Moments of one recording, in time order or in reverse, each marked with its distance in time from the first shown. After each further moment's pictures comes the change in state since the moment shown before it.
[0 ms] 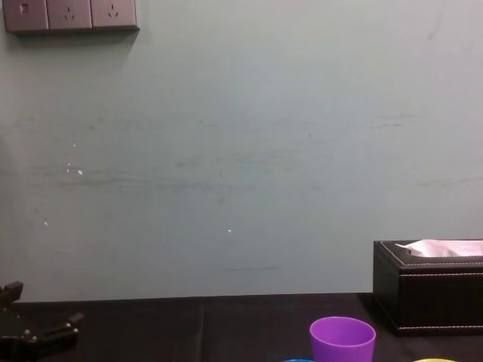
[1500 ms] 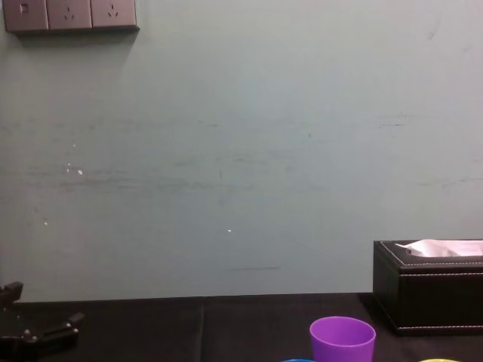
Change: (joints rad) left arm 0.000 0.000 0.000 0.000 0.000 0.000 0.000; right arm -0.009 0.023 -0.004 -0.010 0.034 0.003 -0.009
